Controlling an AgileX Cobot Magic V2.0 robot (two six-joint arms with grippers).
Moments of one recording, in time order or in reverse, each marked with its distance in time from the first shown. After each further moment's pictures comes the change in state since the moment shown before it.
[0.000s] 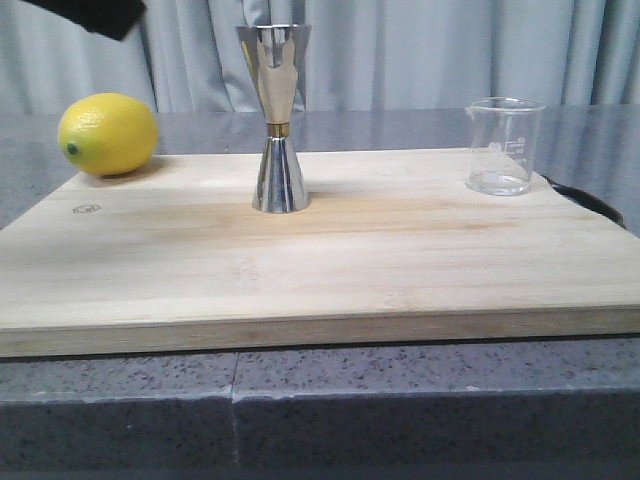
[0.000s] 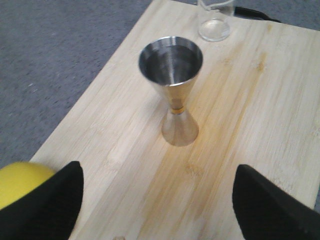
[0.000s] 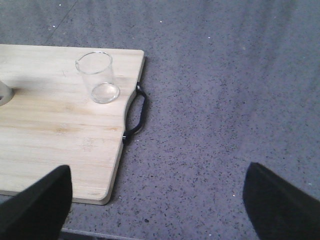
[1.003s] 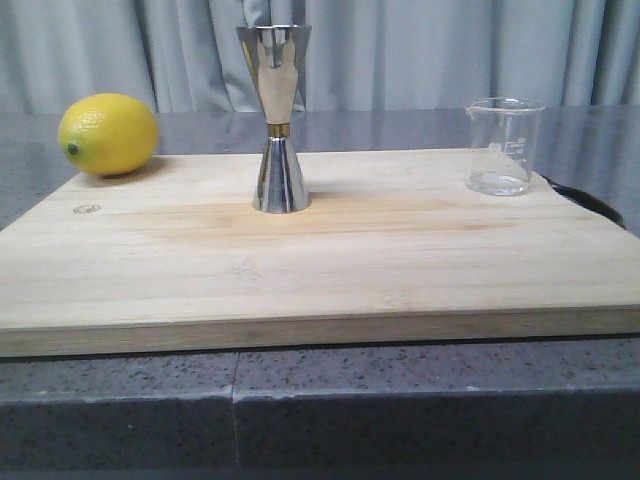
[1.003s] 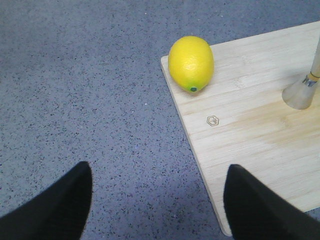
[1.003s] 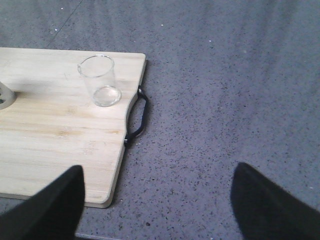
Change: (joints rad) left arm 0.000 -0.476 0.000 0.798 0.241 -1.194; right arm 0.000 0.000 0.000 0.000 -0.010 0.000
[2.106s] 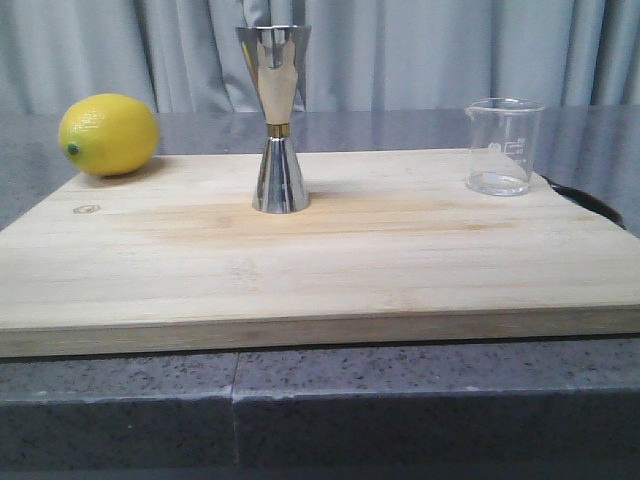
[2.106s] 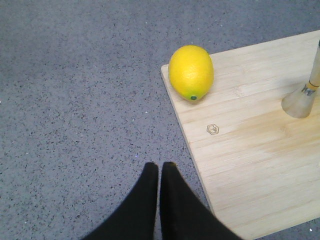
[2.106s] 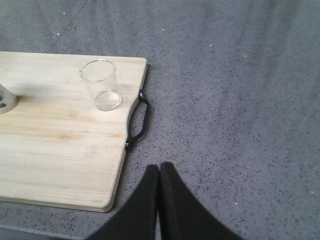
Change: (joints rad) left arm 0.006 -0.023 0.025 0.002 -0.044 -0.004; right arm 0.000 0.000 0.000 -0.002 -0.013 0.000
